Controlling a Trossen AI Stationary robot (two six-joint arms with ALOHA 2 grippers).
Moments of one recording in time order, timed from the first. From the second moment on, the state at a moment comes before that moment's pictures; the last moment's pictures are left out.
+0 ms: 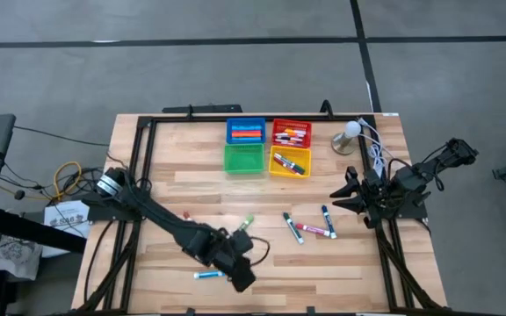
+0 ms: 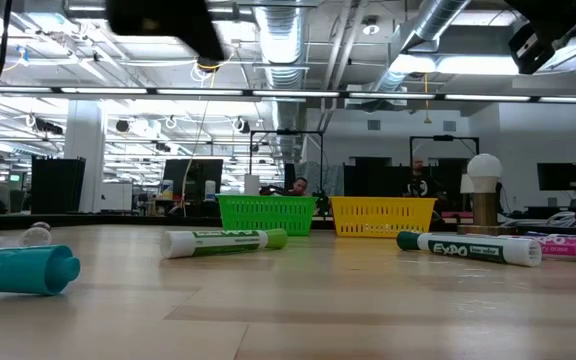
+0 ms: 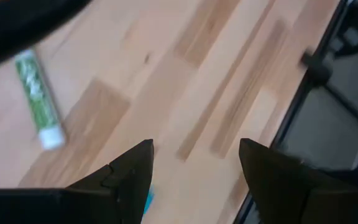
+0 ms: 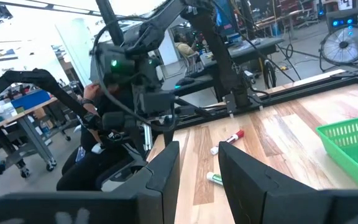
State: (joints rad) left arm -0.57 1.90 1.57 -0.74 -0.22 -1.05; right arm 0.50 0.30 0.30 0.01 0.31 0.29
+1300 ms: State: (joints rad) left arm -0.76 1.91 1.34 -0.77 -0.05 -1.14; right arm 0.50 0.30 0.30 0.00 0.32 0.29
